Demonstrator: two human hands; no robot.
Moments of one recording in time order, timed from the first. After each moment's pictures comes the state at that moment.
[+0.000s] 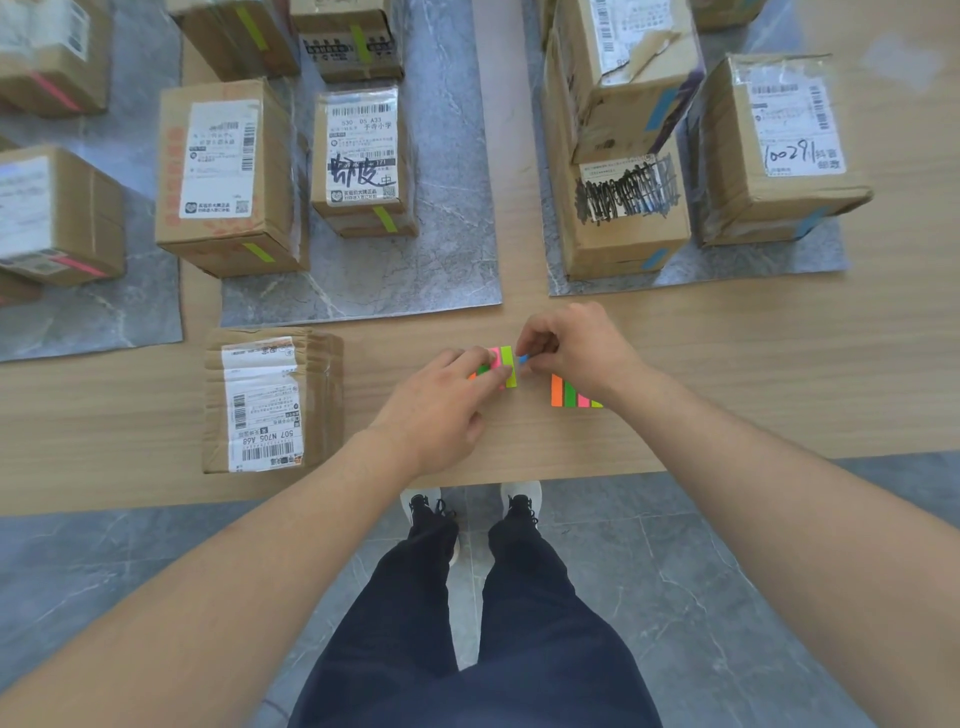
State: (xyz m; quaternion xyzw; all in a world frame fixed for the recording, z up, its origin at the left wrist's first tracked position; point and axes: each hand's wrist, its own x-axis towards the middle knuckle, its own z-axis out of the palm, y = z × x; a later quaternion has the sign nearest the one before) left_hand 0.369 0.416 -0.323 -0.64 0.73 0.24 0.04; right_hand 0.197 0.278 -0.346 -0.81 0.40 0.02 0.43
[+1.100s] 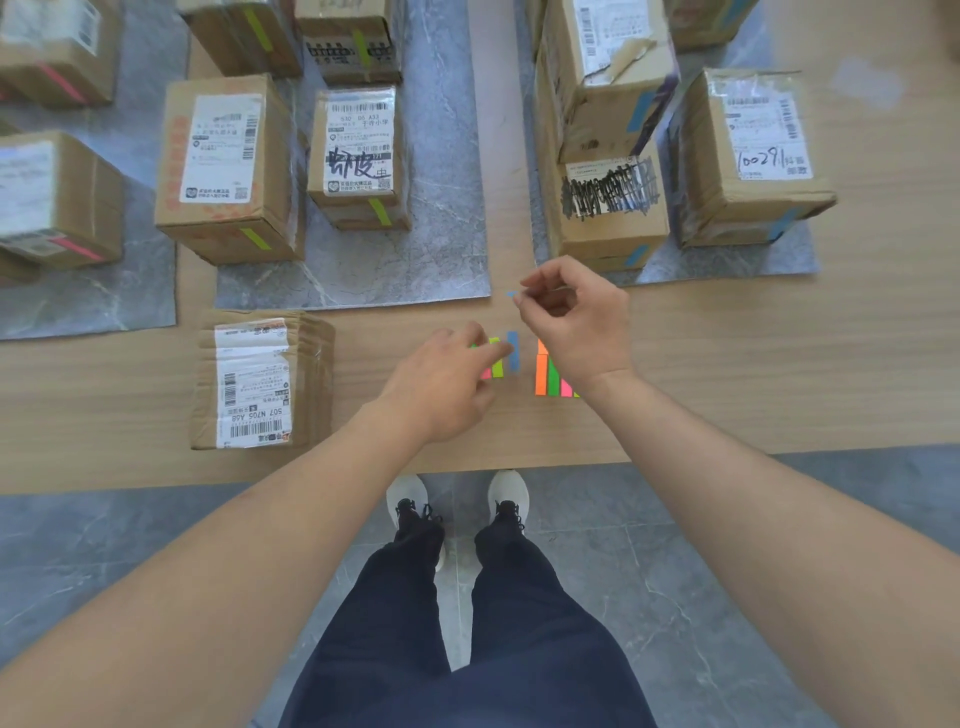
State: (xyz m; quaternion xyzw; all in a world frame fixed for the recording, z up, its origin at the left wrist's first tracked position) left_hand 0.349 0.401 -0.317 -0.69 0.68 0.25 -0.01; right_hand 0.199 0.304 -0.324 -0.66 0.49 -0.33 0.46
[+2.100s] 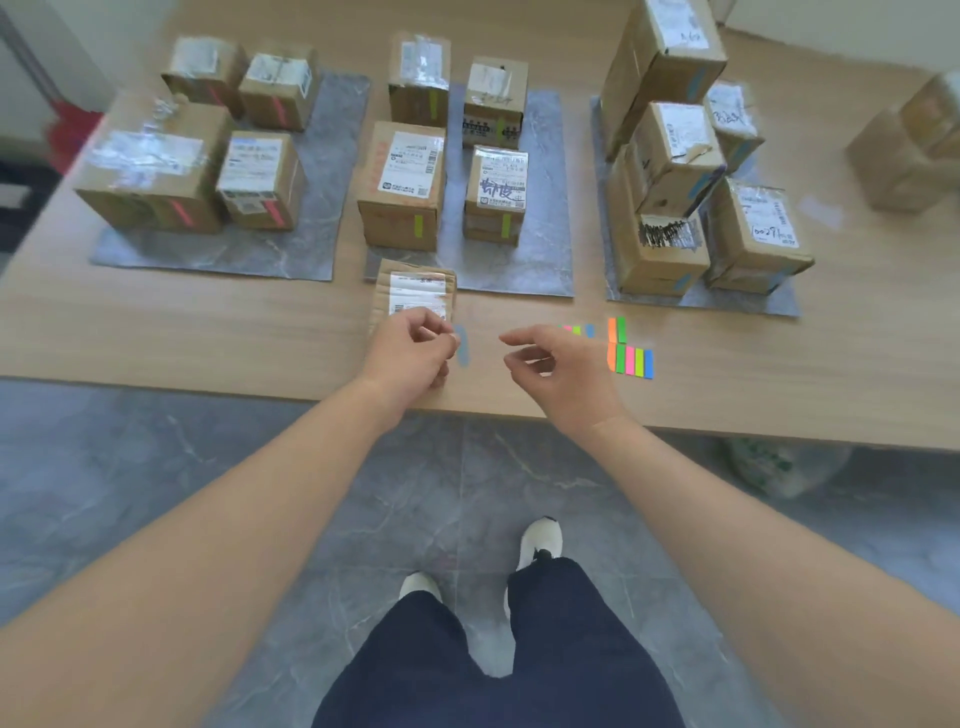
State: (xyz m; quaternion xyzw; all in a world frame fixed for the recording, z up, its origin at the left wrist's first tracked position) left_hand 0.439 0.574 -0.229 -0.74 0.23 0.42 -0.46; right_hand 0.259 0.495 -0.248 -0.80 0.37 -0.25 0.39
